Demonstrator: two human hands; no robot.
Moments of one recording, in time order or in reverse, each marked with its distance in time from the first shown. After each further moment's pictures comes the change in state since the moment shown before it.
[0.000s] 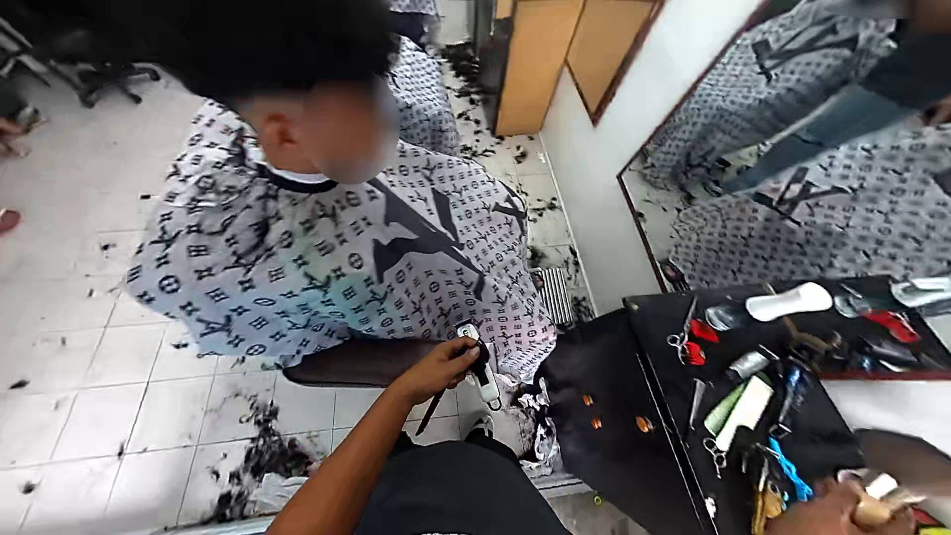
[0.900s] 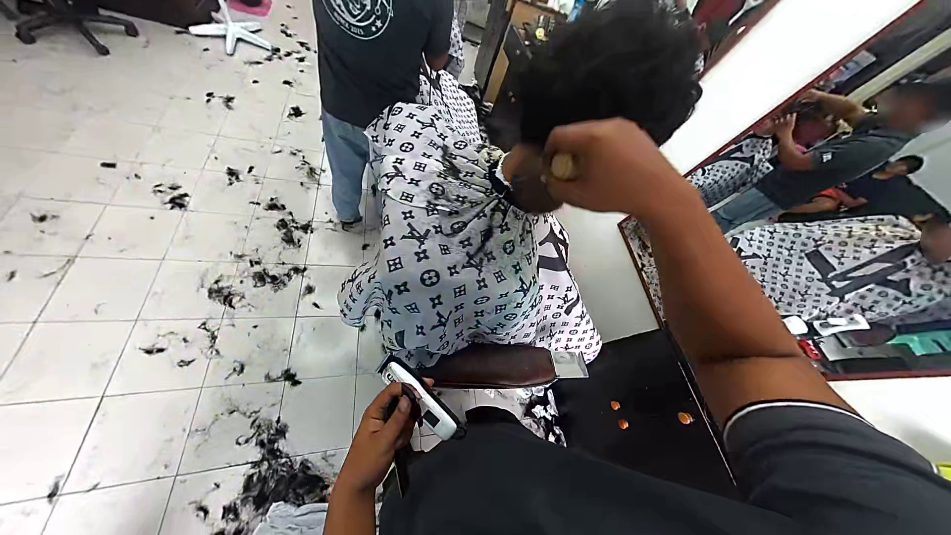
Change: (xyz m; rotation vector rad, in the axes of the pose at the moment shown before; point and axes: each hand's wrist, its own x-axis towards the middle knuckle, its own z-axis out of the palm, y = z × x) left_hand -0.325 -0.061 -0.267 -0.408 0.294 0.579; right_hand -0.451 -0.651 0.198 -0.358 -1.096 -1.630
